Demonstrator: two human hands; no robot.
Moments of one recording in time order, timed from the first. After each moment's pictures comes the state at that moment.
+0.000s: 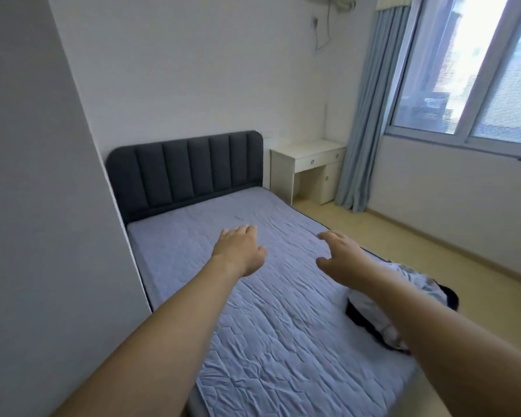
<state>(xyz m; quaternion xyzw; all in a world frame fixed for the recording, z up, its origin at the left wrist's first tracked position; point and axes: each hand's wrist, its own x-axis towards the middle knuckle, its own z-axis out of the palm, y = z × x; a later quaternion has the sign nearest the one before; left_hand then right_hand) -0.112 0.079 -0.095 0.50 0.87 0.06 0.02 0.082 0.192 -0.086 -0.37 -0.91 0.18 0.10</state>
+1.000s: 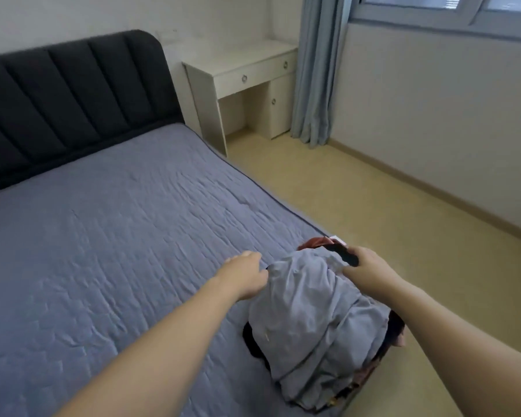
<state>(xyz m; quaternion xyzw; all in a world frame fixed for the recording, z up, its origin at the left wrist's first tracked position) 0.030 0.816 -0.376 0.50 0.83 0.00 0.26 0.255 0.948 -0.363 -0.51 -0.79 0.35 0.02</state>
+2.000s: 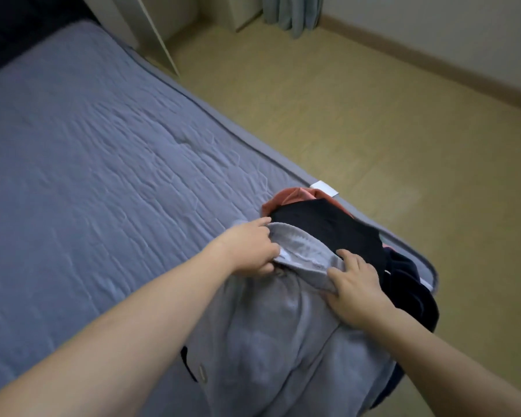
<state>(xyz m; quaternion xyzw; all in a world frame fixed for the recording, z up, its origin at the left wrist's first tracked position) 0.049 1.115 -0.651 0.80 0.53 -0.27 0.11 0.281 1.147 -0.696 -0.42 -0.86 0.24 -0.19</state>
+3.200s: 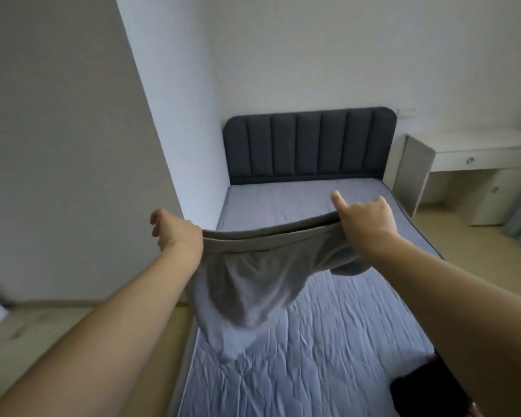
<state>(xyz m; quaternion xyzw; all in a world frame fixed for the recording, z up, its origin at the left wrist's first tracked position) -0.070 0.274 -0.116 -0.02 0.90 -0.45 0.01 0.011 0.564 -0.109 -0.09 -0.97 -0.22 0.10</state>
